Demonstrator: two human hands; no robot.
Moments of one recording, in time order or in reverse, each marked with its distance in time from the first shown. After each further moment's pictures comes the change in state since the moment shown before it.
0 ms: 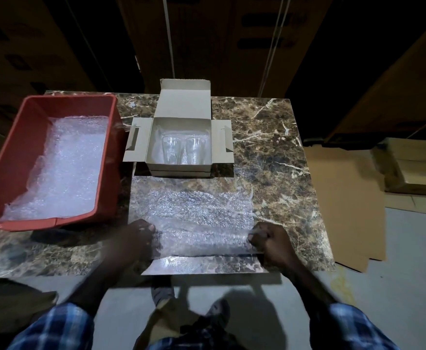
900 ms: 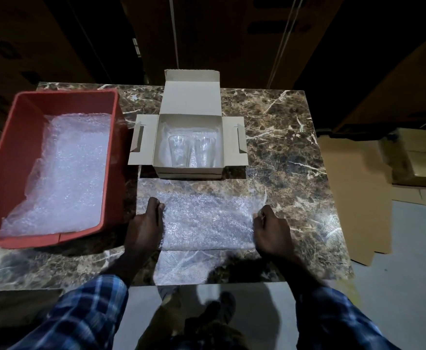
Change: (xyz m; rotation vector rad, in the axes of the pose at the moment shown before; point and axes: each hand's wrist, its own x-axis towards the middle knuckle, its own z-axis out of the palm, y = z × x) left_hand 0.067 -0.009 0.014 0.744 0.230 0.330; right_hand 0.053 -0.004 0.042 -0.536 0.260 -0.061
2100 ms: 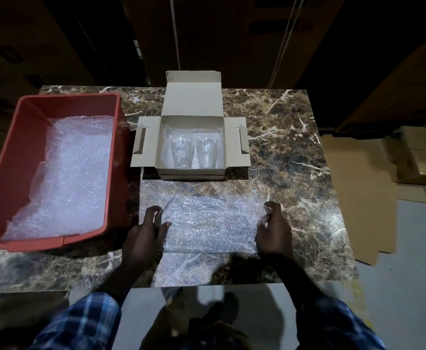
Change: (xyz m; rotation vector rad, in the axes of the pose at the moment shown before) left_hand -0.020 -0.015 -0.006 -0.134 -0.117 -0.078; right_hand -0.008 -0.011 0.007 0.214 0.128 0.075
